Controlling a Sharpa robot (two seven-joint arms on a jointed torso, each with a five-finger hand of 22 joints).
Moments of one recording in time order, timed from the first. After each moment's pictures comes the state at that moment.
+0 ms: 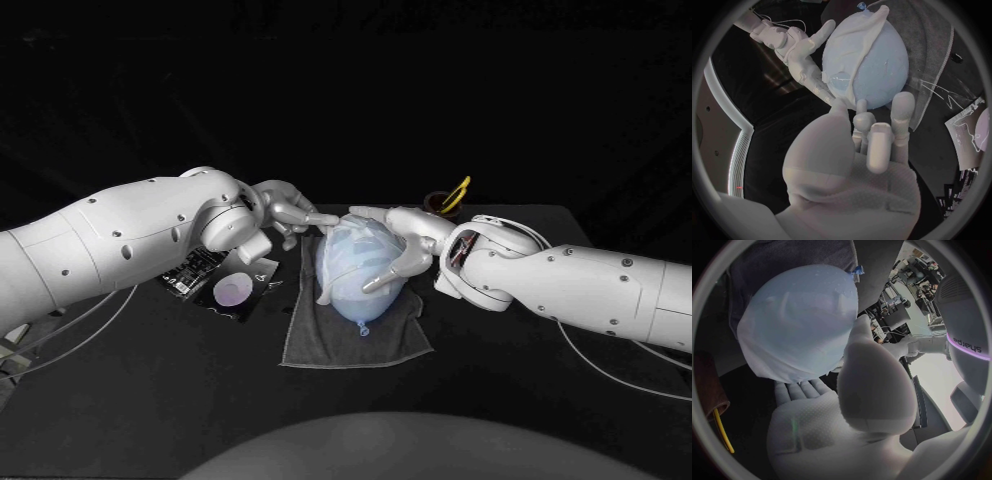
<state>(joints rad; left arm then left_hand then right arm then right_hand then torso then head) 1.25 -0.66 -0.06 1.27 -0.60 0.03 -0.32 1.39 -0.01 -0.11 0.29 0.05 0.92 0.12 0.49 0.29 1.19 0.04 1.21 0.89 1.47 -0.02 1.51 1.31 0.16 1.18 0.07 1.10 0.72 1.16 -0.71 -0.16 1.48 -1.22 -0.31 0.07 1.34 -0.28 -0.27 0.30 0.06 0.23 0.14 0.04 0.09 0.25 0.26 0.03 0.03 0.18 0.25 0.03 0.04 0.08 0.17 0.29 0.03 0.07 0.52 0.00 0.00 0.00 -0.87</state>
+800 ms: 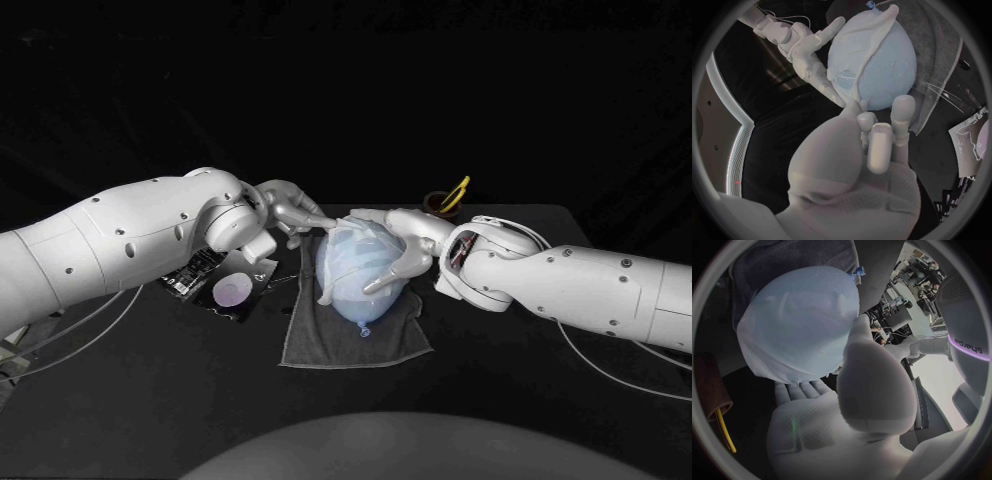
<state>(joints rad) 1.25 -0.64 -0.06 1.26 -0.55 0.01 -0.32 1.66 0.03 0.09 0.25 0.05 0.94 0.09 0.51 0.32 1.20 0.03 1.21 0.91 1.47 -0.04 1.51 1.31 0.15 1.17 0.05 1.14 0.76 1.16 -0.71 -0.16 1.49 -1.23 -0.30 0.05 1.35 -0.28 -0.26 0.30 0.06 0.24 0.14 0.04 0.09 0.25 0.26 0.03 0.03 0.18 0.25 0.03 0.04 0.08 0.17 0.29 0.03 0.07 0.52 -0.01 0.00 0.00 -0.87</state>
